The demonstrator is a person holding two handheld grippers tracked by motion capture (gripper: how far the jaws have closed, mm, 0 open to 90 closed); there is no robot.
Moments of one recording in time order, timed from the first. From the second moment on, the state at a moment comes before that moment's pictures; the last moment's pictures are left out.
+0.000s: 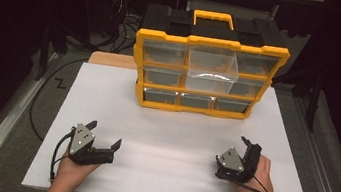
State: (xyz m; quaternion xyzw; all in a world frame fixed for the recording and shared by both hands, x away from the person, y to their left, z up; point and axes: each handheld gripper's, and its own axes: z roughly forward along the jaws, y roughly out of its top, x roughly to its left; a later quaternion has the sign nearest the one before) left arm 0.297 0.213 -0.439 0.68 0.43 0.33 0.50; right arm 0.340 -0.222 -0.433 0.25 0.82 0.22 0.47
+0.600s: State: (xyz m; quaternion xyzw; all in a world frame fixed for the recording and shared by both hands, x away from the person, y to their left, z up) left arm 0.297 0.214 -0.438 0.67 0.44 0.32 0.50; right arm 0.331 -0.256 -0.423 0.44 0.68 0.51 0.28
